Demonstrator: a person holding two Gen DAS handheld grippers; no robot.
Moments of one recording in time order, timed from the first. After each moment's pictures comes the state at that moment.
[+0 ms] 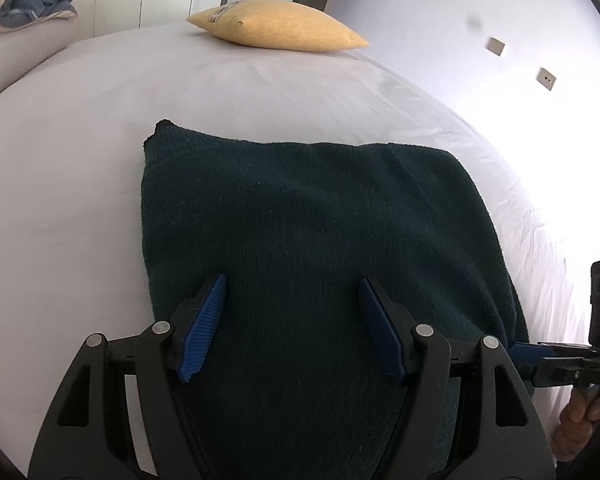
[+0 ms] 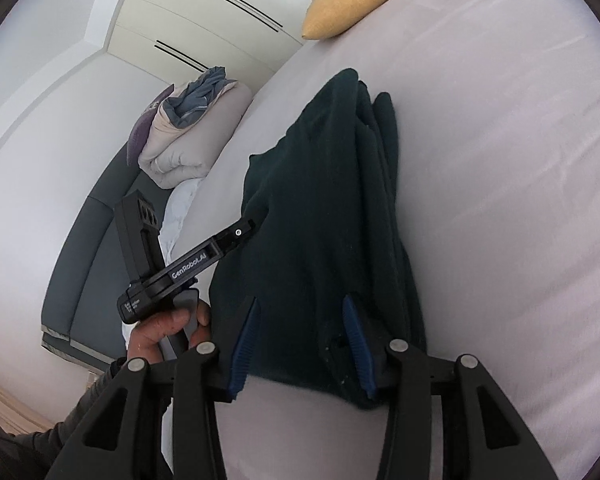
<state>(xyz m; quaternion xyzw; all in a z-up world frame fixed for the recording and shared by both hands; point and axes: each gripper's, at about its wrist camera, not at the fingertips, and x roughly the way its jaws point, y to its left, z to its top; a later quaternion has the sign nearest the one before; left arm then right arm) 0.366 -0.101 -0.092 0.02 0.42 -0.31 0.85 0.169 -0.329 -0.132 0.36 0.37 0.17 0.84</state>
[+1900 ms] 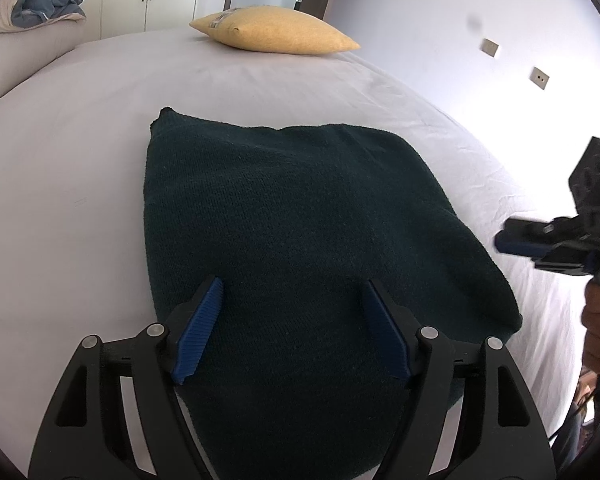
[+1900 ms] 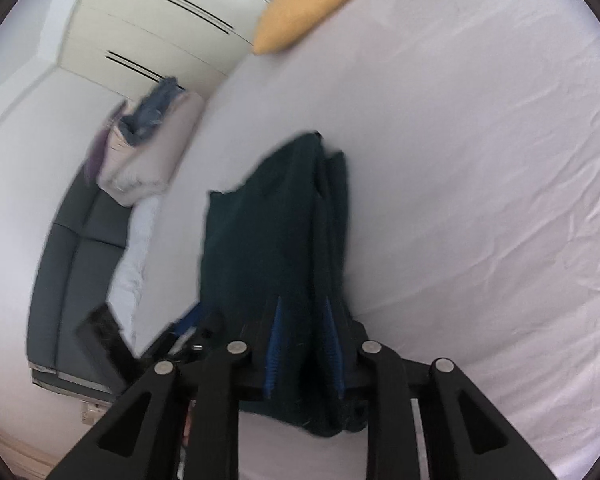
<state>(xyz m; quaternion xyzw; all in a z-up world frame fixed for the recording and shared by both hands) 0.309 -0.101 -0.081 0.02 0.42 -0.30 0.86 0.219 -0.372 -0.086 0.38 0.41 0.10 0.82</state>
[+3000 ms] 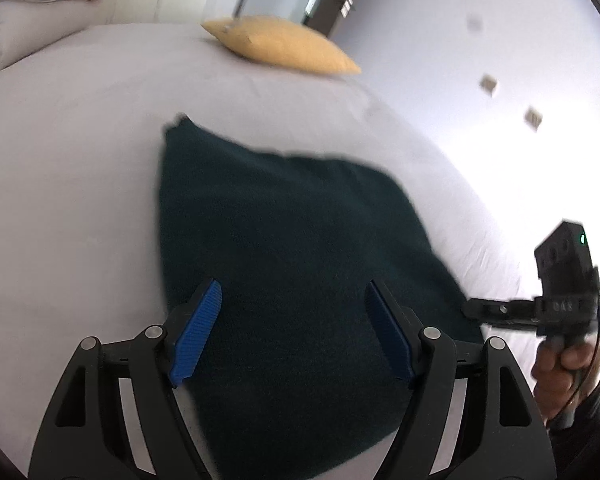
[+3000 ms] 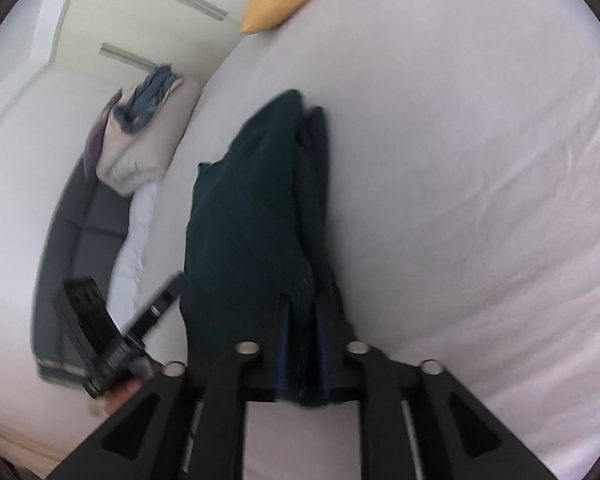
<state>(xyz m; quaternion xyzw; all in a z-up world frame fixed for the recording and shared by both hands) 0.310 -0.073 -0.058 -0.07 0.40 -0.30 0.86 0.210 -0.362 -0.110 0.38 0.44 0.11 0.81</state>
